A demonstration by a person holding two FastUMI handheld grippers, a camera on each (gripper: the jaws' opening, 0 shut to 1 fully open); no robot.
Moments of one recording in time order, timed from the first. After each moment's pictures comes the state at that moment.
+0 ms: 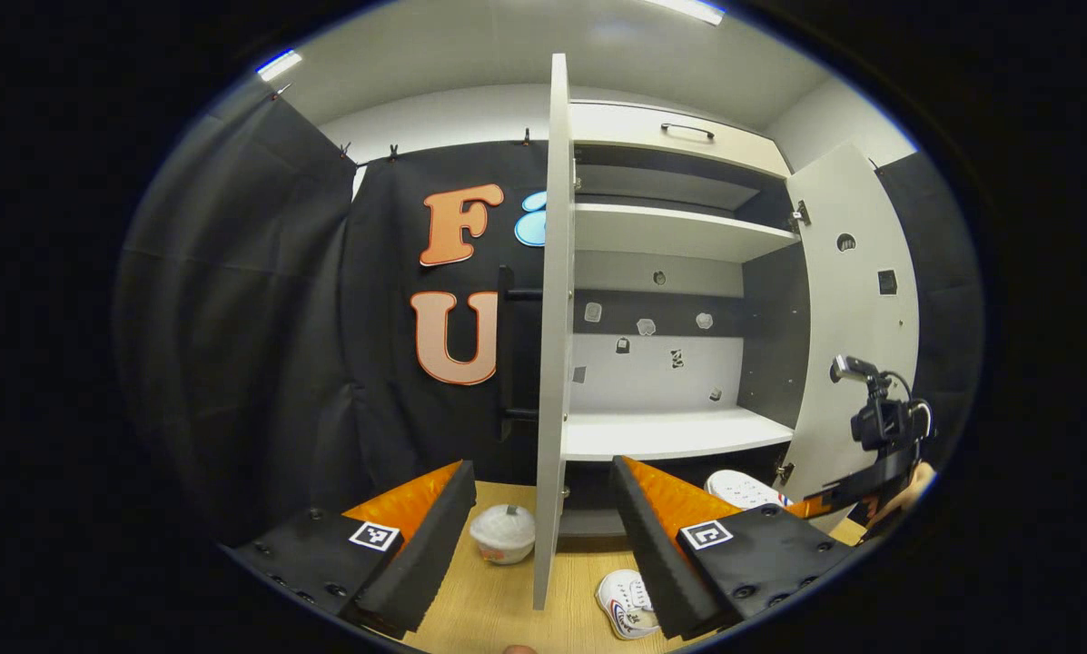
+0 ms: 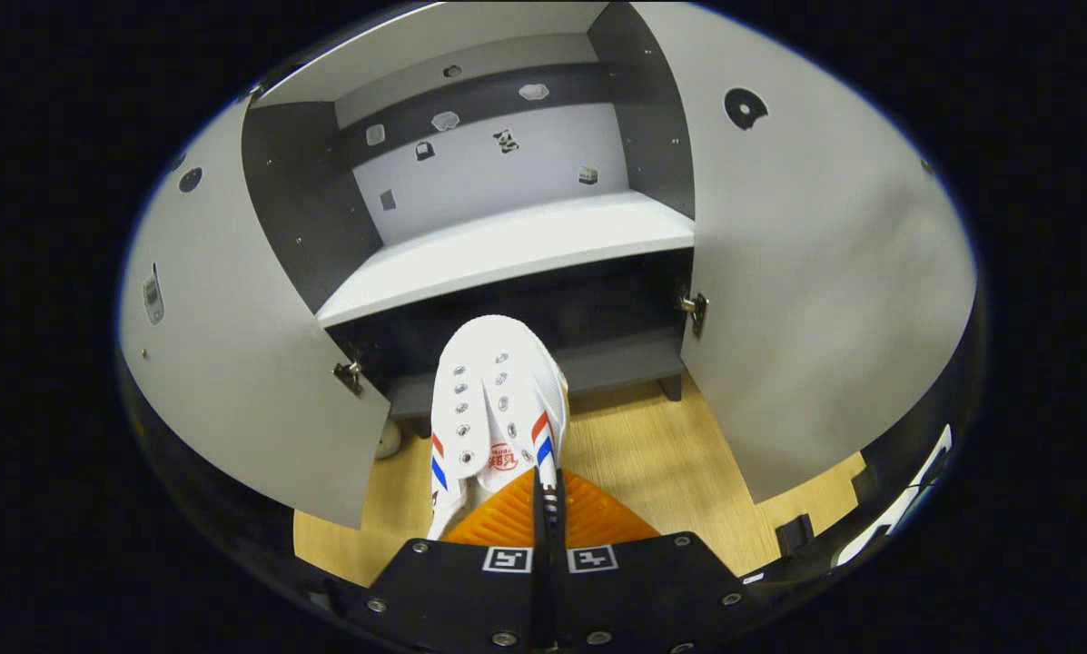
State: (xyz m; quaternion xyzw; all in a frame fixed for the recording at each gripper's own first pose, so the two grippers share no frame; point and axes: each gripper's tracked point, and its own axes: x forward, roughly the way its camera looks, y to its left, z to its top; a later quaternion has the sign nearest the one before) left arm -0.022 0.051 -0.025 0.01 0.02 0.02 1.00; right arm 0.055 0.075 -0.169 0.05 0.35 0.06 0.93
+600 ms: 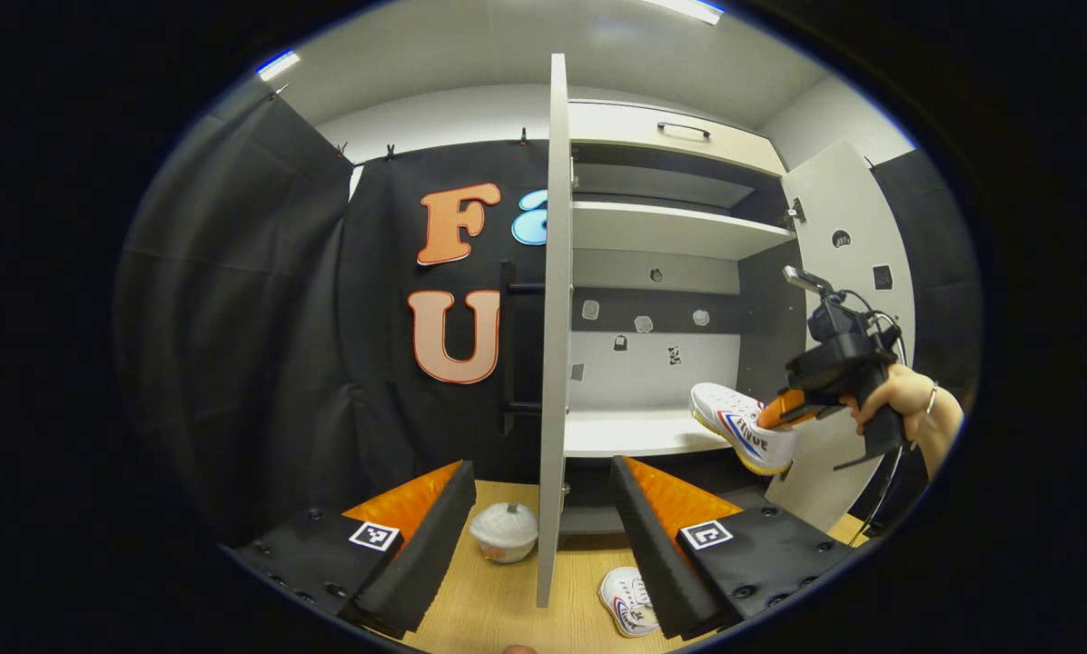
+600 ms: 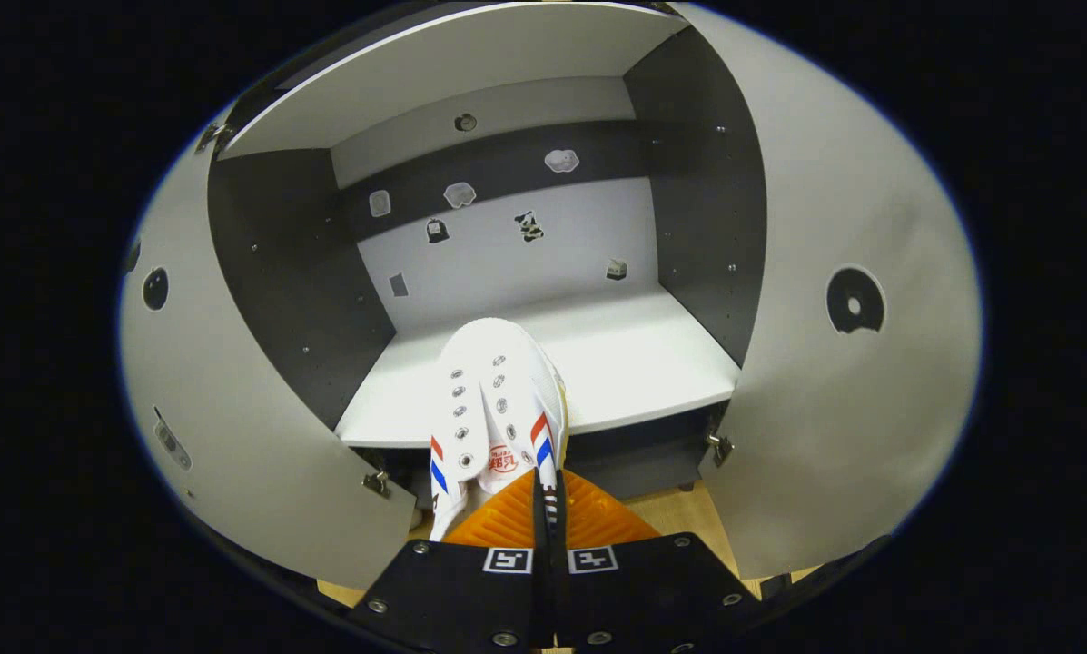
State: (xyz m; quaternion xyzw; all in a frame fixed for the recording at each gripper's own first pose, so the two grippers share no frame) left arm -0.028 0.057 -0.029 0.01 0.02 0.02 1.00; right arm 0.046 0.049 -0.050 0.05 0.30 0.06 0.95
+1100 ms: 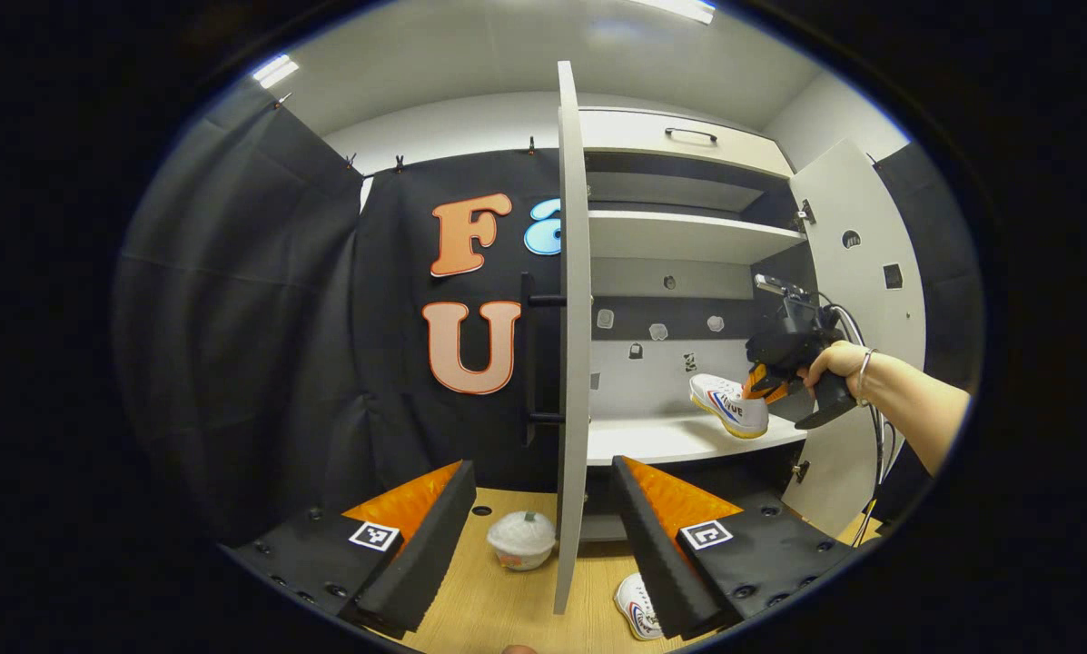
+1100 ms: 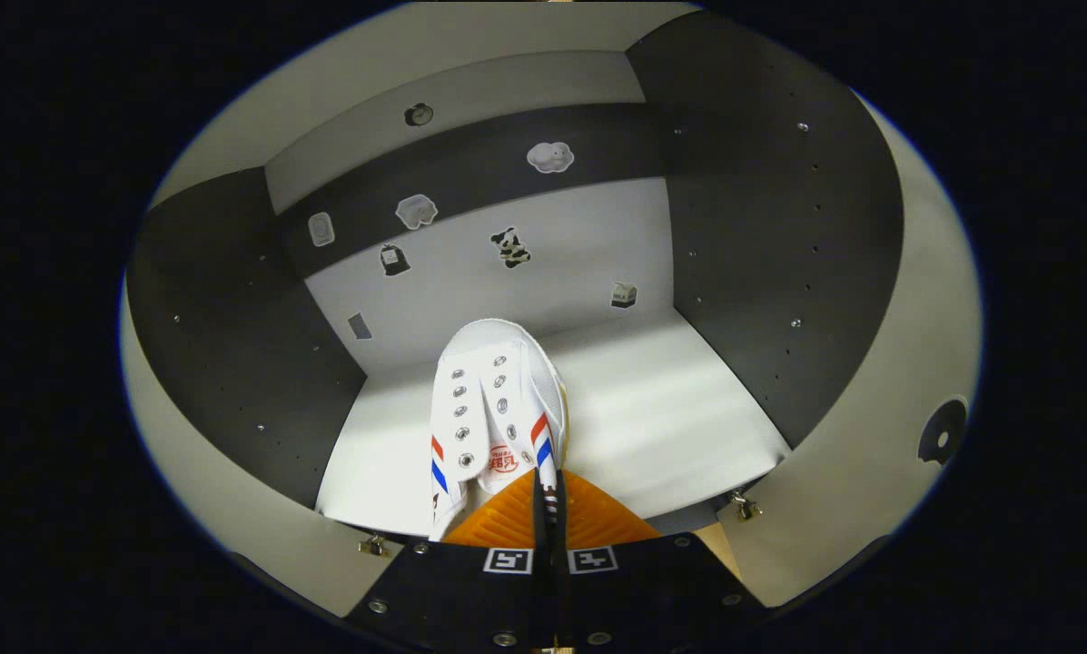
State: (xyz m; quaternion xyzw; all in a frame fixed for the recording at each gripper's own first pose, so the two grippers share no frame) left arm -0.024 0.066 -0.023 0.02 0.00 0.04 1.00; right arm 0.139 0.037 -0.044 0.07 0.32 0.03 0.94
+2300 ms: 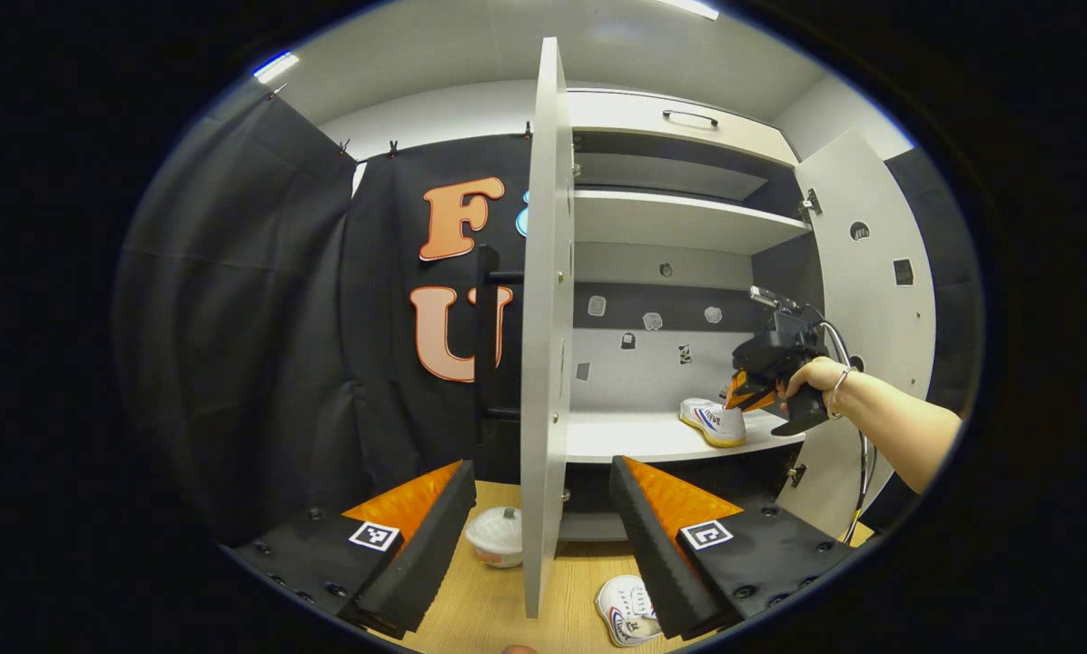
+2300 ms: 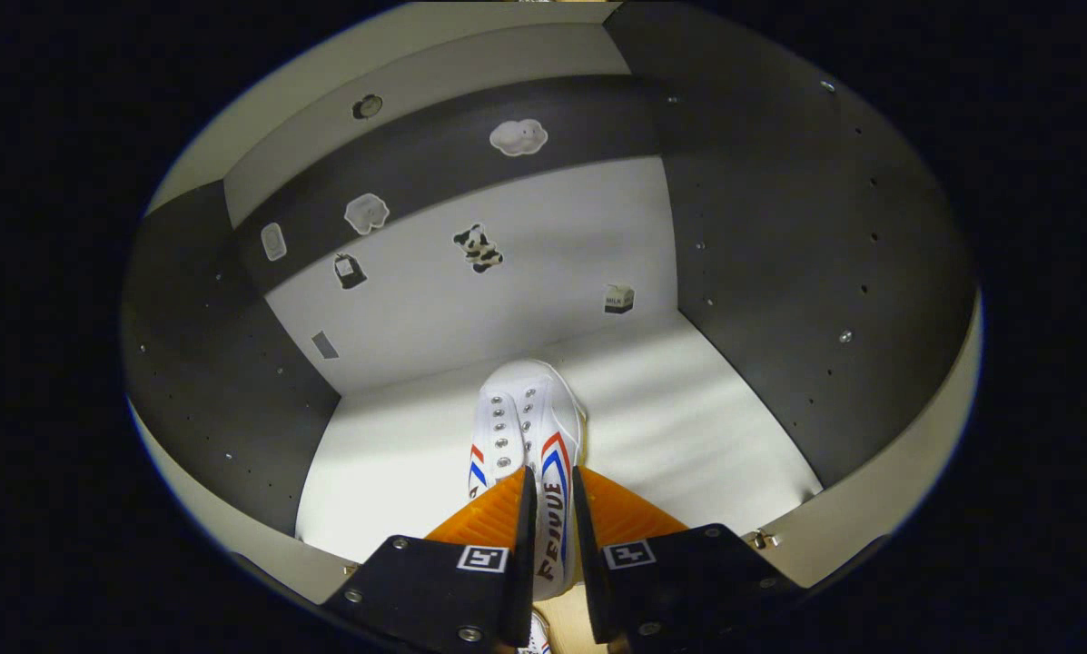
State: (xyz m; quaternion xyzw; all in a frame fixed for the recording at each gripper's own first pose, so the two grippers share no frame) left arm 0.004 0.037 -0.037 0.01 0.03 0.03 1.00; right arm 0.181 0.027 -0.052 0.08 0.31 0.04 0.95
